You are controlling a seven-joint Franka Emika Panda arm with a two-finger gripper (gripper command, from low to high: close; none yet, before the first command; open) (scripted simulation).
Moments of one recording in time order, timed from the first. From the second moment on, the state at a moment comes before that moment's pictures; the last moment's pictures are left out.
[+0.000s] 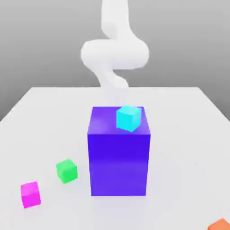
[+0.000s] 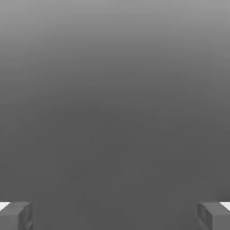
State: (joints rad) arm -0.04 -0.71 -0.01 -2.32 0.00 2.34 0.86
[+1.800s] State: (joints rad) arm -0.39 -0.14 -0.13 -2.84 -0.05 2.70 1.33
